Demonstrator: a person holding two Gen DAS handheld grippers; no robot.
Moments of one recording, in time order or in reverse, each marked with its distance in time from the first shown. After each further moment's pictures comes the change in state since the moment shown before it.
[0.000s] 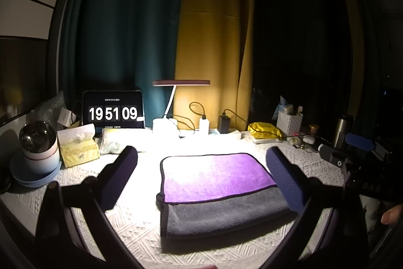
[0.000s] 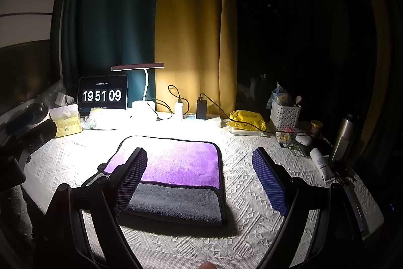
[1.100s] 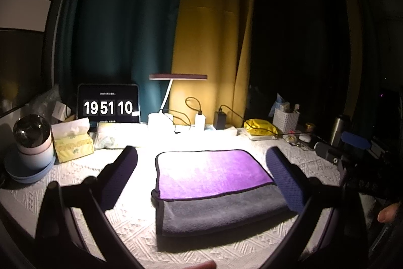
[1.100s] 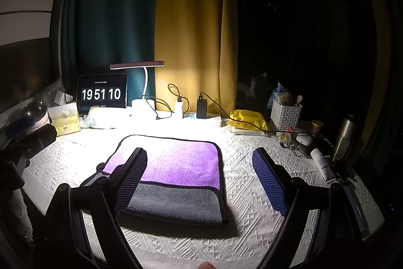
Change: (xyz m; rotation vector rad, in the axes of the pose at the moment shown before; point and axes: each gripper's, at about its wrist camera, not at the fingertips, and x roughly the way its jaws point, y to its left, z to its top) left arm 0.008 0.002 -0.005 -0.013 0.026 -0.027; right arm 0.004 0.001 0.001 -0.003 0.009 0.001
